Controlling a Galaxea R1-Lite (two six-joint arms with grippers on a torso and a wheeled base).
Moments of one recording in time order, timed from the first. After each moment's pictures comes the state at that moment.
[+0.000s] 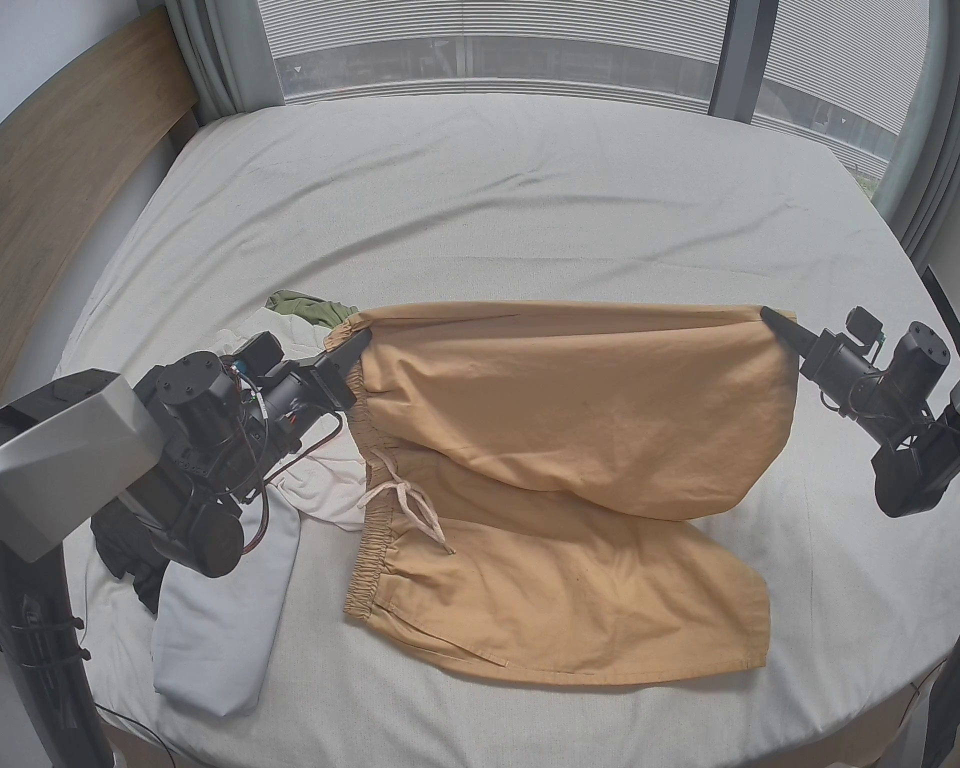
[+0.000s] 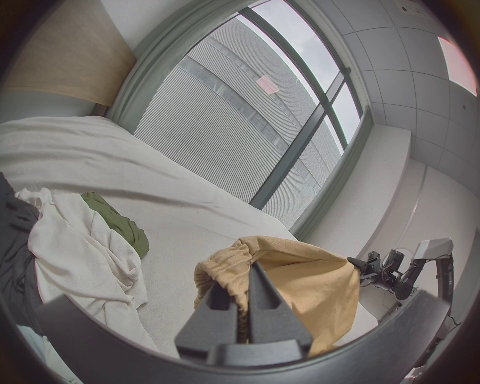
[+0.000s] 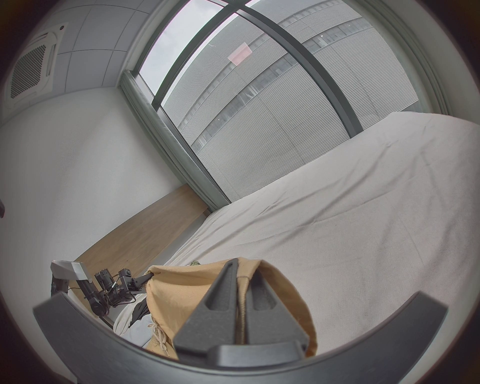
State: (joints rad) left arm -0.25 2.22 -0.92 -1.55 -0.29 -0.47; right arm -0.08 2.02 -0.84 -1.45 0.65 0.56
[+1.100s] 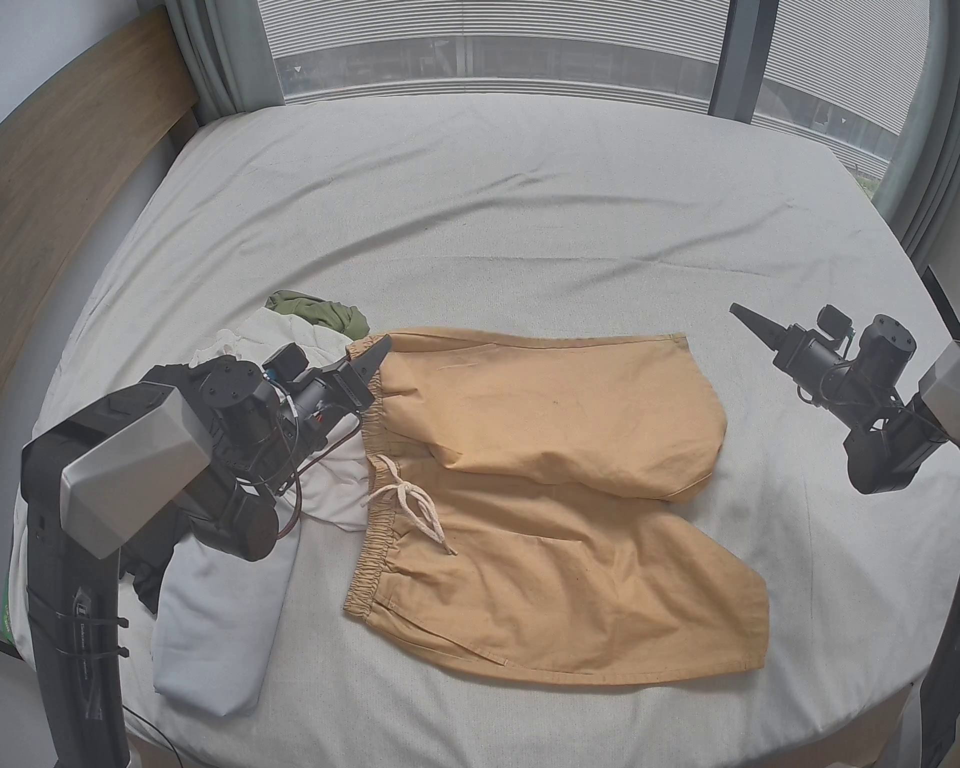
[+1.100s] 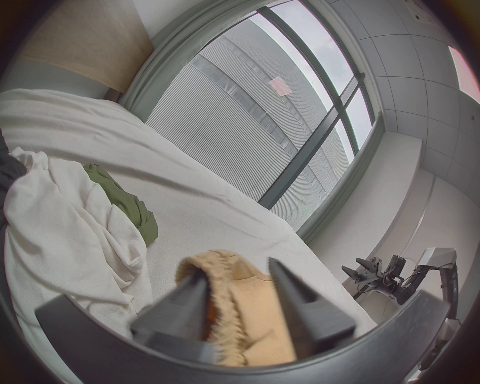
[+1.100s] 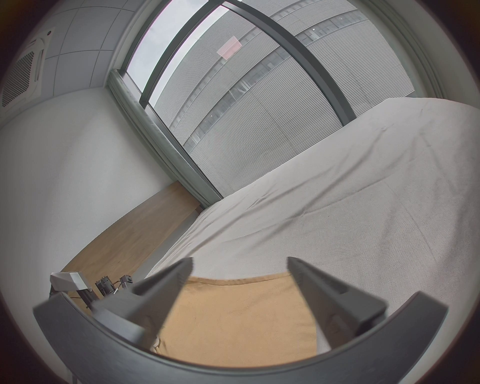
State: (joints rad) left arm -0.24 2.39 -1.14 -1.49 -0.28 -0.54; right arm -0.08 2.17 -1.04 -1.36 0.64 0.56
